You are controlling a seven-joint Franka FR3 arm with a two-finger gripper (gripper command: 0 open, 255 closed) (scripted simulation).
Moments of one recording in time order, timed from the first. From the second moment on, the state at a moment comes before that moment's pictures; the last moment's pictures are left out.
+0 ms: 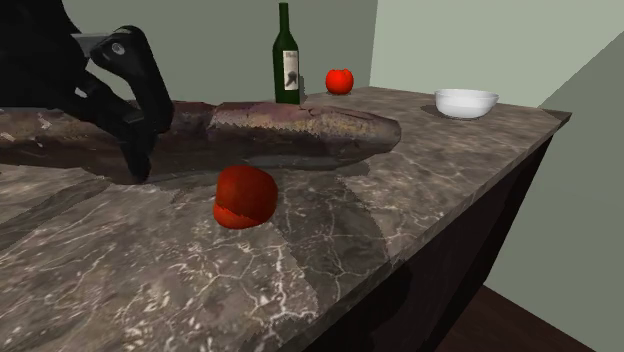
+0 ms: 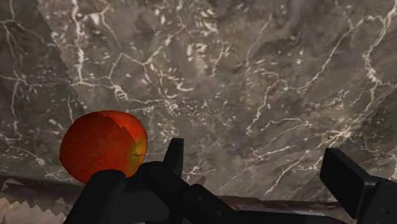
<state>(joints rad) -0.10 -0.80 -0.13 -2.40 -0.01 1.87 0.01</state>
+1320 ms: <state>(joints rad) -0.25 -0.81 -0.31 -2.67 -0.05 2.41 0.01</state>
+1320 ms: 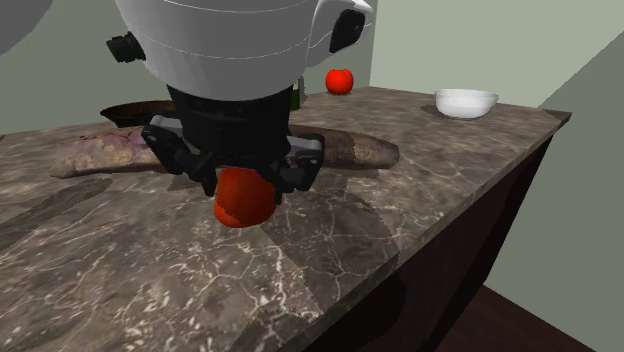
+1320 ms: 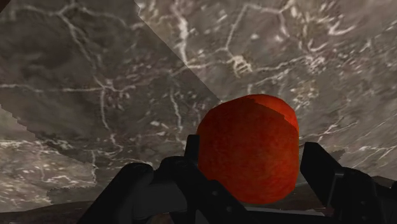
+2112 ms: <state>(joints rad) -0.25 -0.82 -0.30 -2.63 -0.05 2.37 0.02</state>
